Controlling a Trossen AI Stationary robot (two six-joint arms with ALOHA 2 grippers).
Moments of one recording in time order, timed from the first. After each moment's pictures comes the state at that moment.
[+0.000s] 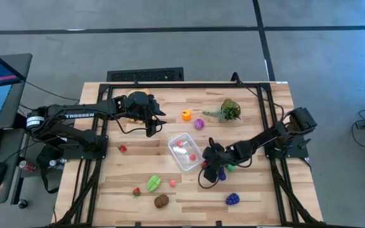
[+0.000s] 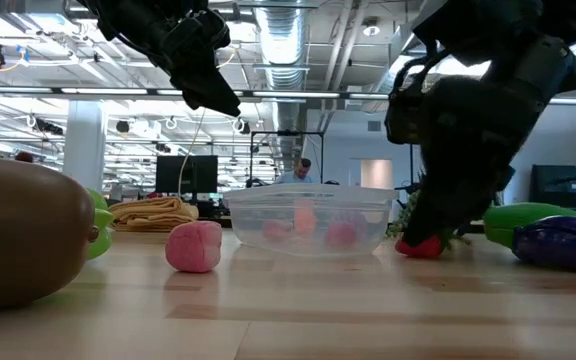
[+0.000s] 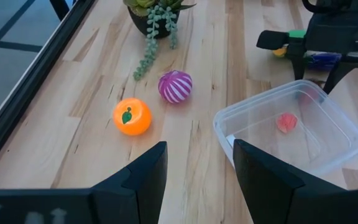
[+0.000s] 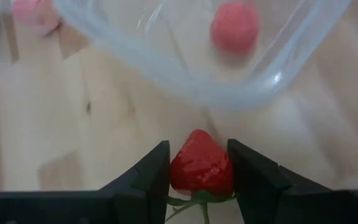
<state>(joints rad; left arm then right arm) 0.29 1.23 0.86 -0.25 0.14 0.08 0.36 1.70 0.73 0.00 0.11 0.71</state>
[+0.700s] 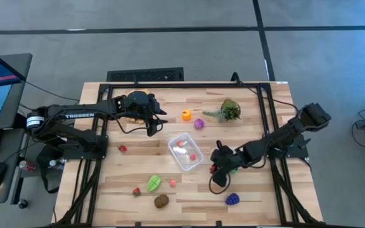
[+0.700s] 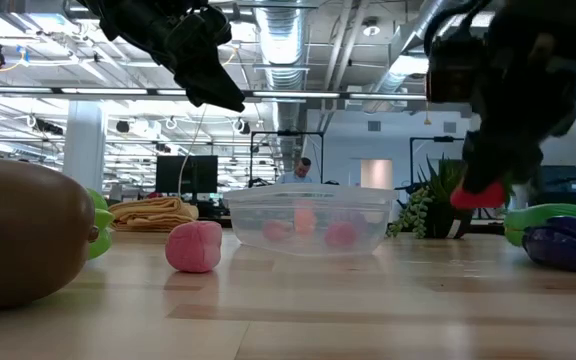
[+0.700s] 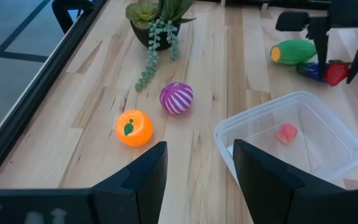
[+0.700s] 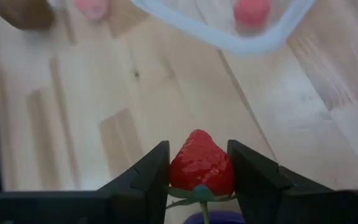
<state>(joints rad) 0.29 1.23 0.86 -0.21 0.14 0.08 0.45 1.50 0.73 -0.18 0.13 0.81</state>
